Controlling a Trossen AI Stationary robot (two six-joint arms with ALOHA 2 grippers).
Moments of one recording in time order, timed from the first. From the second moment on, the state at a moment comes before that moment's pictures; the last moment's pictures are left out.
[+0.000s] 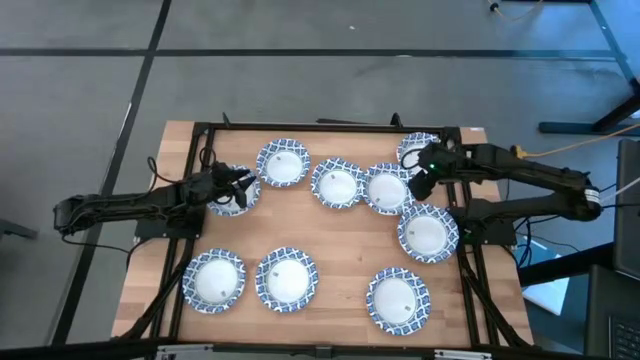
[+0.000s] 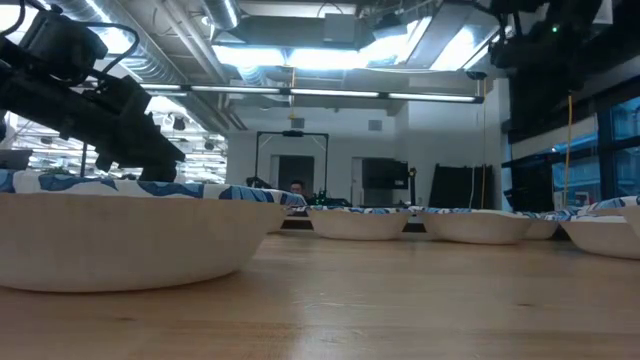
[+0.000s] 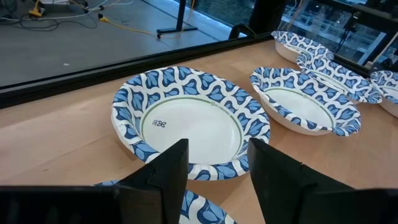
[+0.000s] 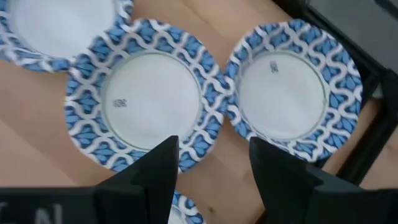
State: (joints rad) left arm 0.29 0.39 0.01 0.06 -0.37 -0.38; right arm -0.30 0.96 0.93 -1.16 0.32 0.52
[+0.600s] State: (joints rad) left arm 0.29 0.39 0.01 0.06 -0.39 -0.38; right arm -0.53 0.88 0.80 -1.20 0.16 0.48
